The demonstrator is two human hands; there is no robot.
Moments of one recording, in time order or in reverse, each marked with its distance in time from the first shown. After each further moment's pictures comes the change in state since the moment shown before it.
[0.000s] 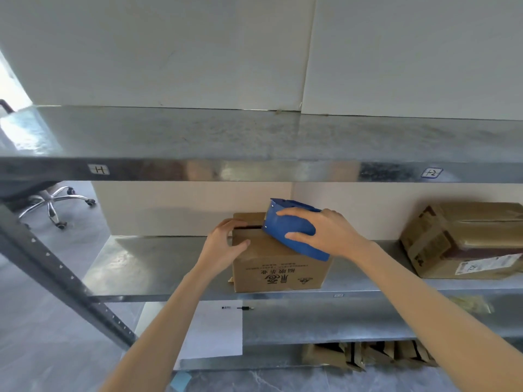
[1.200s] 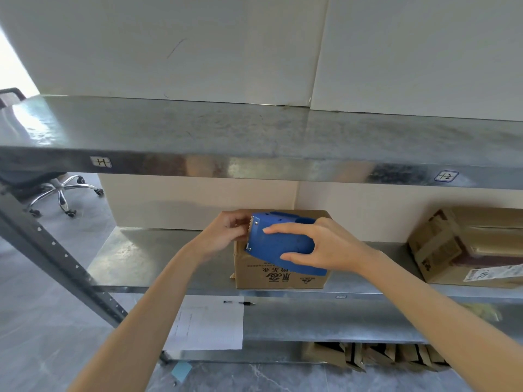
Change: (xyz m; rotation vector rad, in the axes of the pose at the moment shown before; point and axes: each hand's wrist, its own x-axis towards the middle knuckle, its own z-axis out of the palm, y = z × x) left_hand 0.005 0.041 -0.030 -0.519 -0.356 -0.108; right_hand -0.015 -0.033 -0.021 0.184 -0.104 -0.225
